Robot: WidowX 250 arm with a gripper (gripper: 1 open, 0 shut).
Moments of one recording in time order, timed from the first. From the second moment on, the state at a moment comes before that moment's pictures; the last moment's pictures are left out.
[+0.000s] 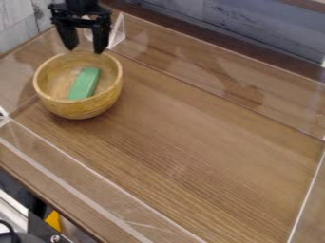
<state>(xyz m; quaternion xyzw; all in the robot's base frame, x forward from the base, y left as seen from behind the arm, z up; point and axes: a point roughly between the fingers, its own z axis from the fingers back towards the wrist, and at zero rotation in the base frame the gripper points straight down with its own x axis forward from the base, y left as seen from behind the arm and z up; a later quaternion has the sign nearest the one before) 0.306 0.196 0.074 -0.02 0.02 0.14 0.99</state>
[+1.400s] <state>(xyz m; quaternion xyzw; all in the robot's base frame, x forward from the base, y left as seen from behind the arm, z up) 0.301 0.201 0.029 0.01 0.04 0.21 0.98</state>
